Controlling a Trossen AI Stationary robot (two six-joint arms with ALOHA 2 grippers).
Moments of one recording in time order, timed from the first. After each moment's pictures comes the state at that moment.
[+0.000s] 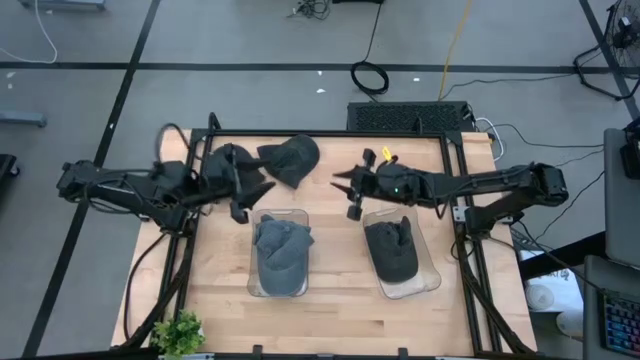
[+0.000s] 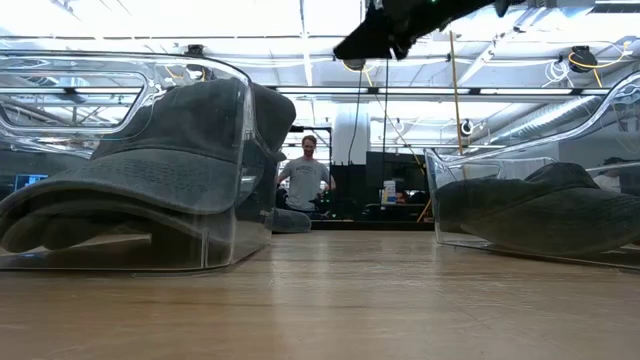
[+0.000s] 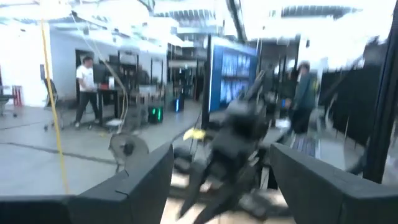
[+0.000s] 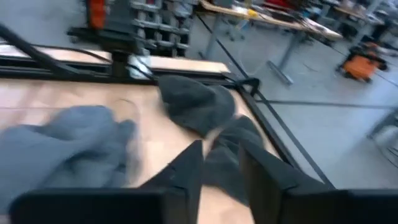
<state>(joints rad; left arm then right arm) -0.16 0.88 0.80 0.33 -0.38 0.02 -0.04 1.36 0.96 0.11 0.28 -0.13</state>
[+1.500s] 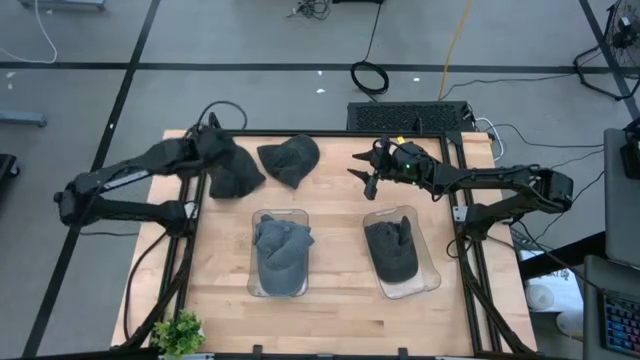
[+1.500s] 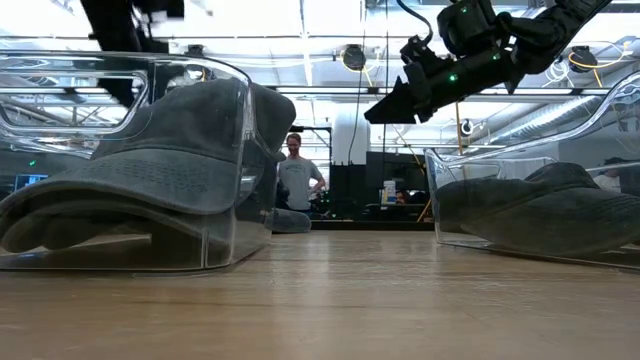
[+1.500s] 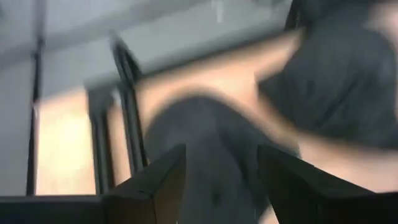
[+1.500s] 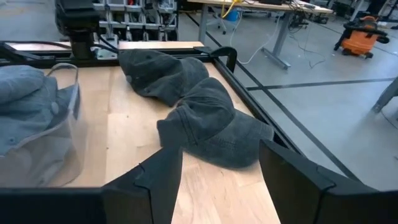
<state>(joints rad) 0.47 1.01 0.96 -1.06 -0.54 -0.67 -0.38 1.30 0.63 0.42 -0.04 -0.11</state>
